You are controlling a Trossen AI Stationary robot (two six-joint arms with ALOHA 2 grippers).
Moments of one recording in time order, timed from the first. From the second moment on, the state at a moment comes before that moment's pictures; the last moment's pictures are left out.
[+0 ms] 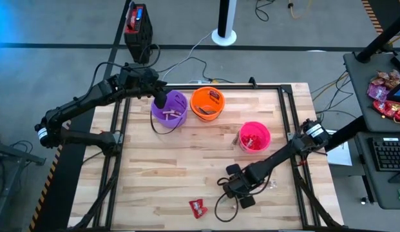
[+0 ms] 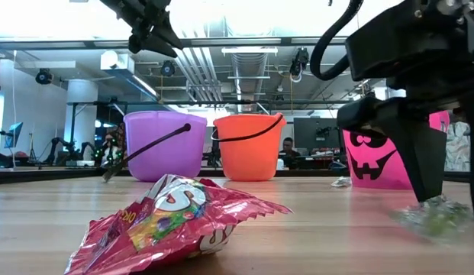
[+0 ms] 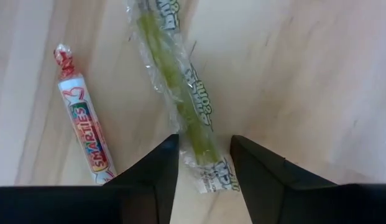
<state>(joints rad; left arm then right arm) 0.54 1.12 1.16 -0.57 -0.02 -0.12 0.51 1.95 1.14 -0.56 -0.05 0.19</state>
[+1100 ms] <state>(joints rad) 0.54 1.12 1.16 -0.56 -0.02 -0.11 0.03 1.57 1.34 -0.64 0.11 0.24</state>
